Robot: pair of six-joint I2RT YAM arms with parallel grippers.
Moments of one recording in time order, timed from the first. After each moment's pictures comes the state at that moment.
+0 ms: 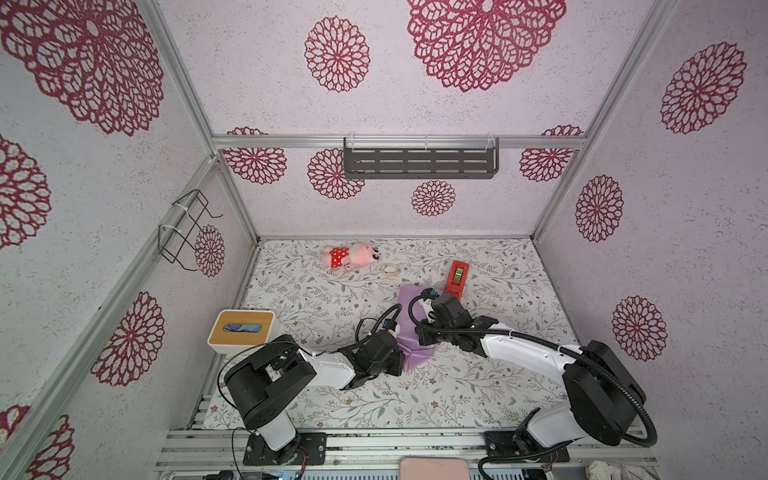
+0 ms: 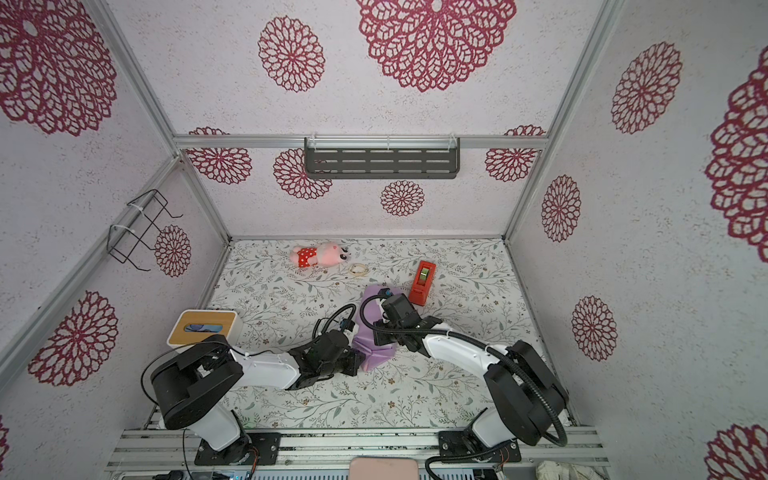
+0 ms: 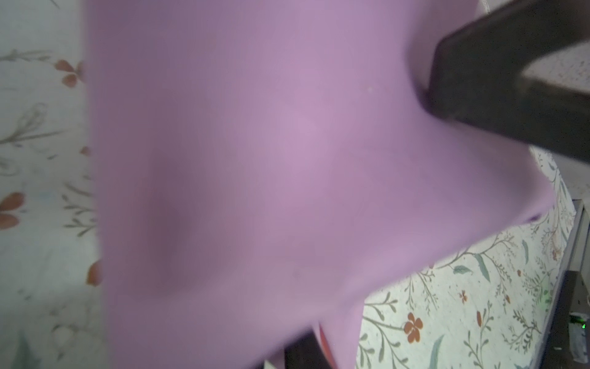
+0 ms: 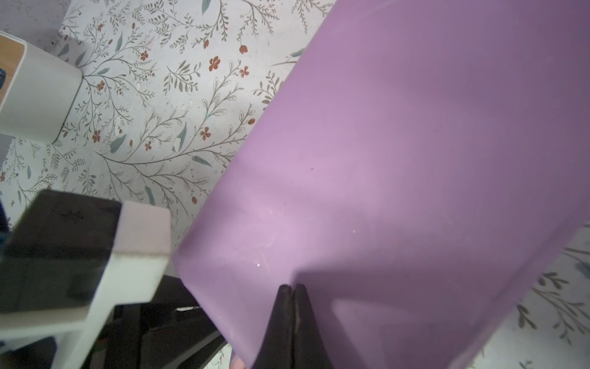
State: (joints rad) left arm -0.91 1.67 0.58 0.33 0.01 -0.64; right arm 0.74 1.48 0.85 -0.21 -0.09 0.44
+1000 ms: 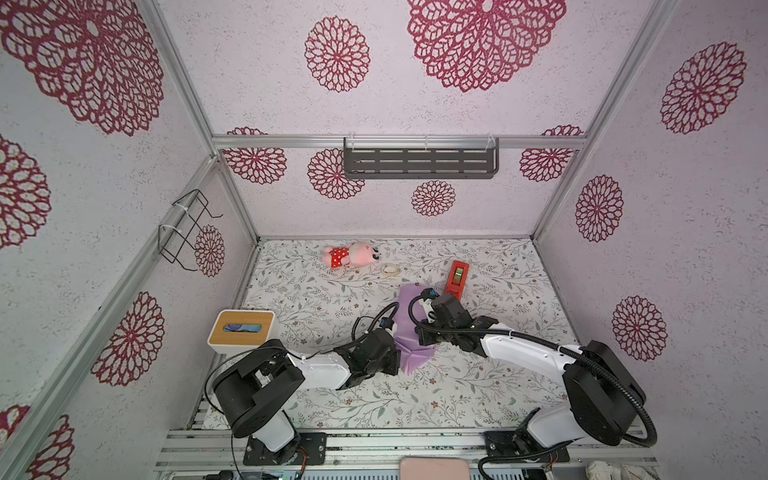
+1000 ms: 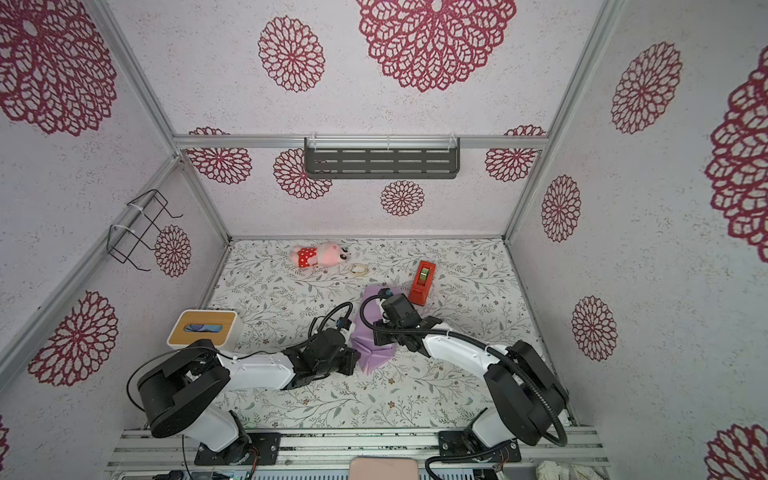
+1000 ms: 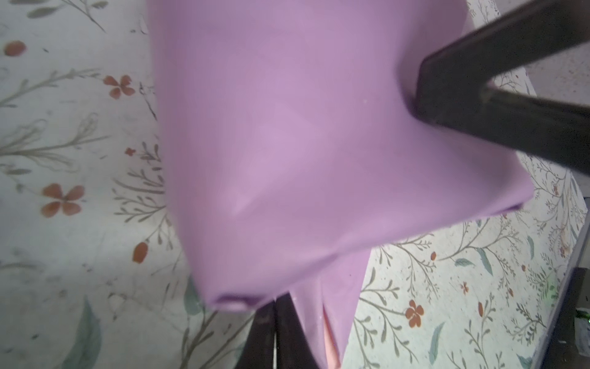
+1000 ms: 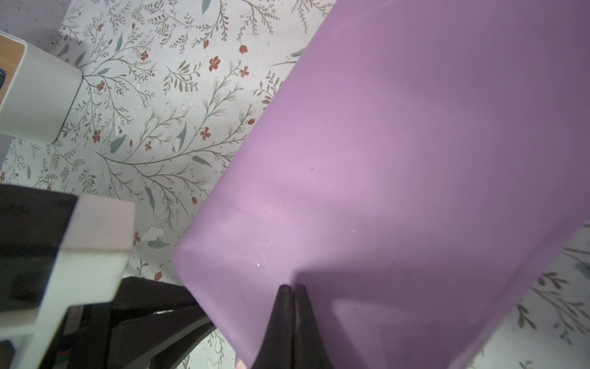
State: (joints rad) left arm -0.89 1.60 0.58 0.24 -0.01 -0.61; right arm 0.74 1.48 0.85 -0.21 -0.09 0.44
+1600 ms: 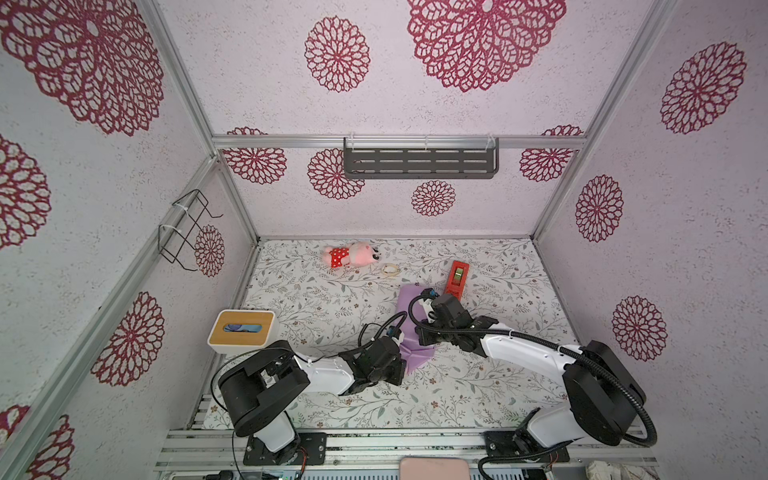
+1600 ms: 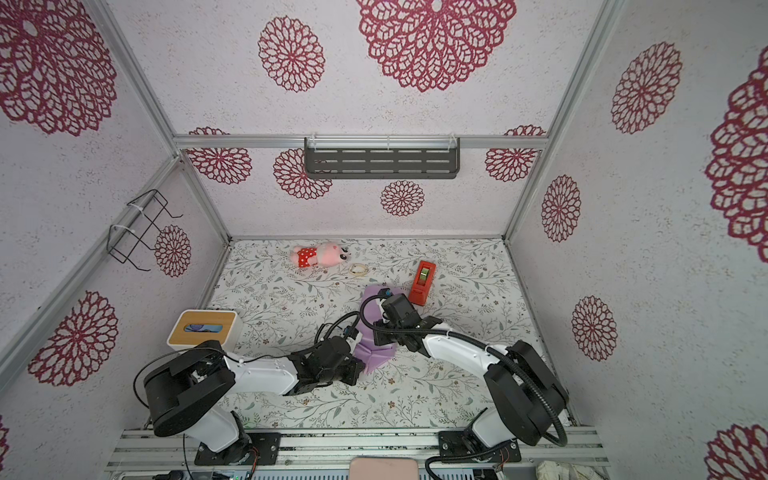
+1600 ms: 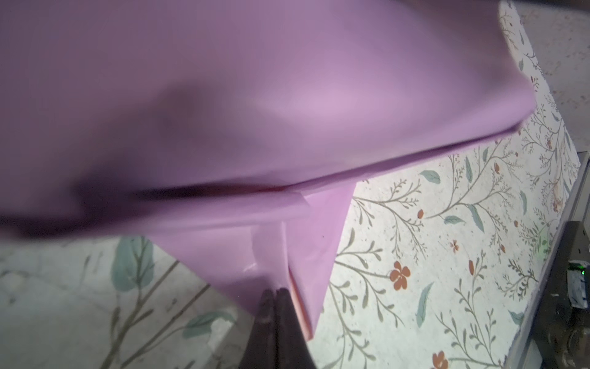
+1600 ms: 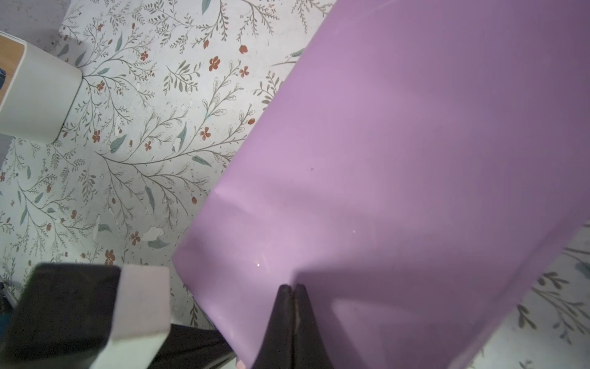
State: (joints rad) left arm -0.97 1.63 0.57 0.25 0.02 -0.61; right arm 0.74 1.48 0.85 -0.21 -0.09 0.44
